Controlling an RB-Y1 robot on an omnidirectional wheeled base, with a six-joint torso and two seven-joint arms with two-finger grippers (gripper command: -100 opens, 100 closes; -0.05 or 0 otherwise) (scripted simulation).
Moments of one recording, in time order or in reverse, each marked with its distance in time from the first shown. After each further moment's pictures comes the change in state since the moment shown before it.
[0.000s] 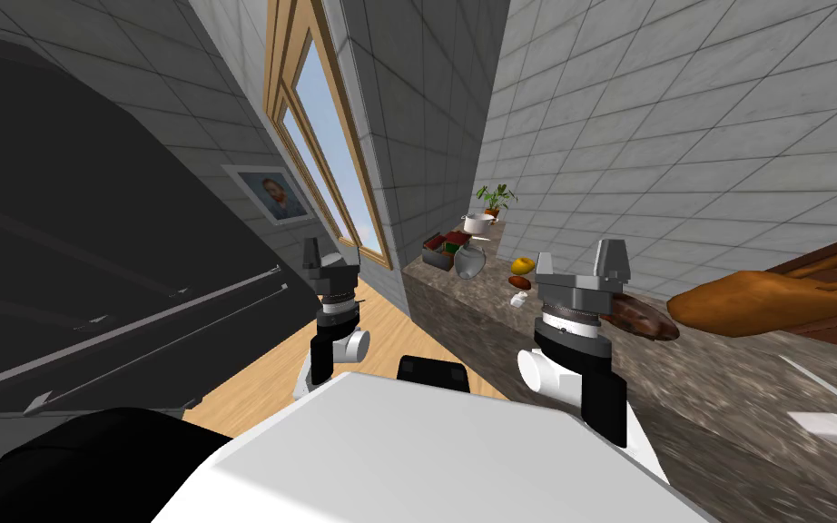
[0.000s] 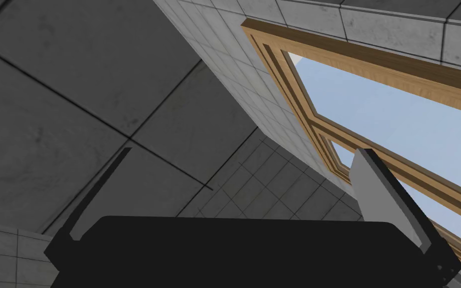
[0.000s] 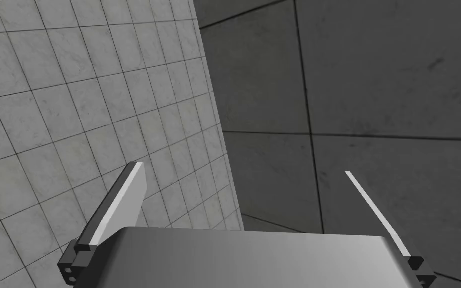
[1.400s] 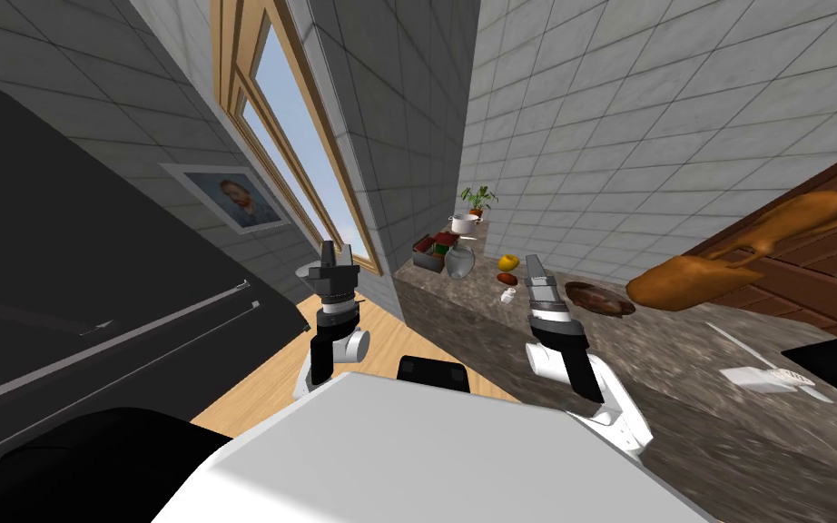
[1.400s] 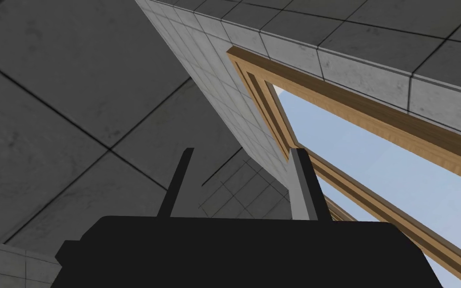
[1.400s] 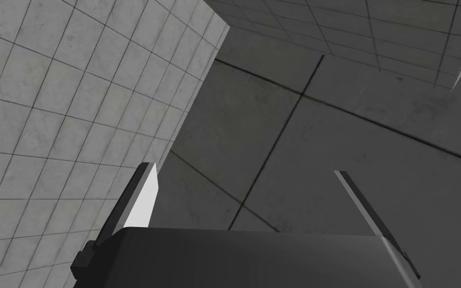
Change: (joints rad) left arm 0.000 0.000 0.000 0.000 0.000 0.000 0.000; right arm -0.128 -0.166 -0.109 0.284 0.176 0.002 0.315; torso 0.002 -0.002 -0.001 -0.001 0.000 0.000
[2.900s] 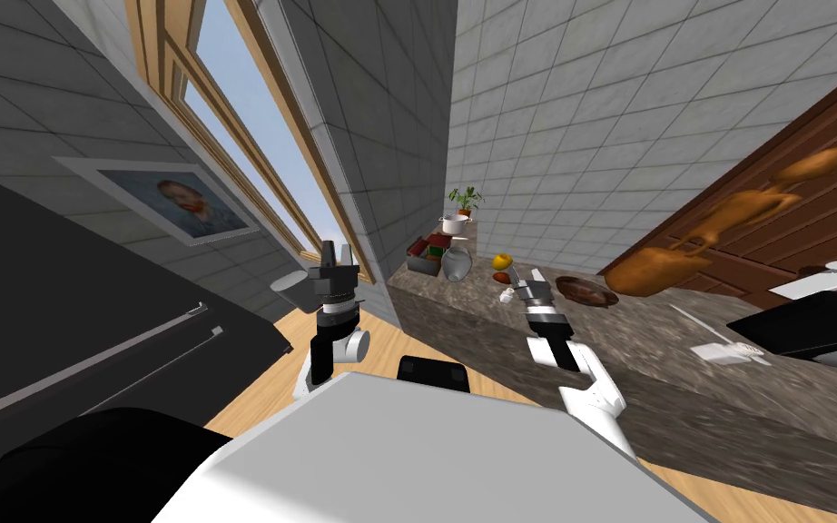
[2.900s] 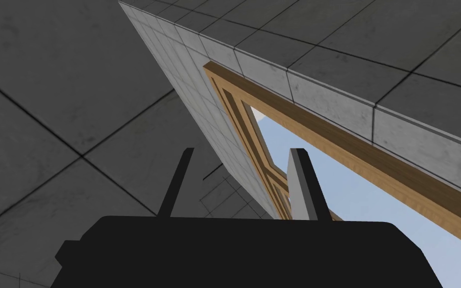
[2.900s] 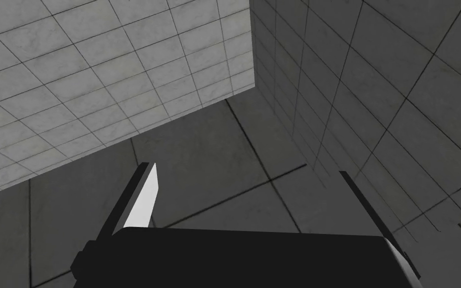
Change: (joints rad) left arm 0.000 0.000 0.000 0.000 0.000 0.000 0.000; right arm -0.163 -0.030 -0.118 0.352 0.211 -0.001 0.392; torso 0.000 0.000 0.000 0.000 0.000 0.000
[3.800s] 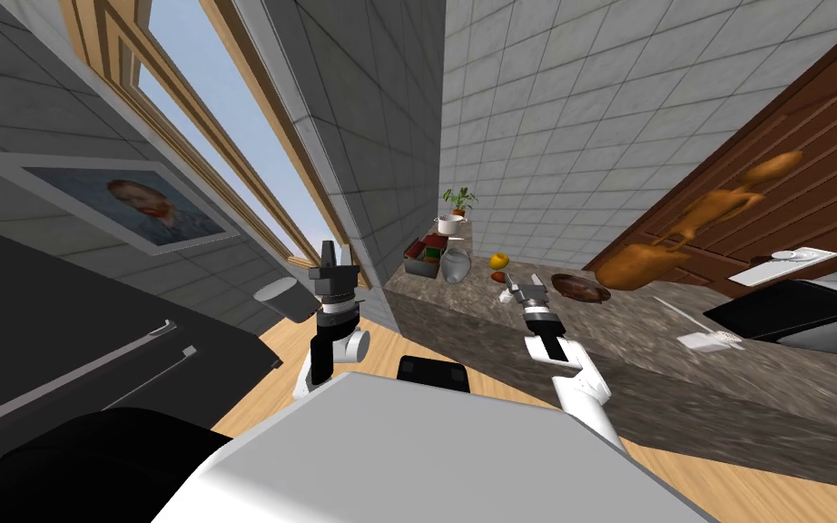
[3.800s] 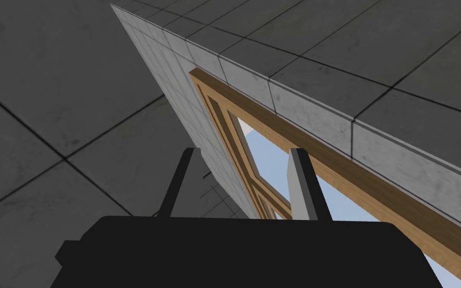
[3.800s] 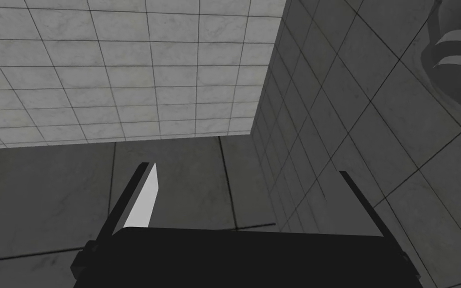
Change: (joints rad) left arm 0.000 0.000 0.000 0.000 0.000 0.000 0.000; right arm -0.093 0.011 -0.068 0.210 0.117 -0.001 0.219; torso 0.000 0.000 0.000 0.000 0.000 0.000
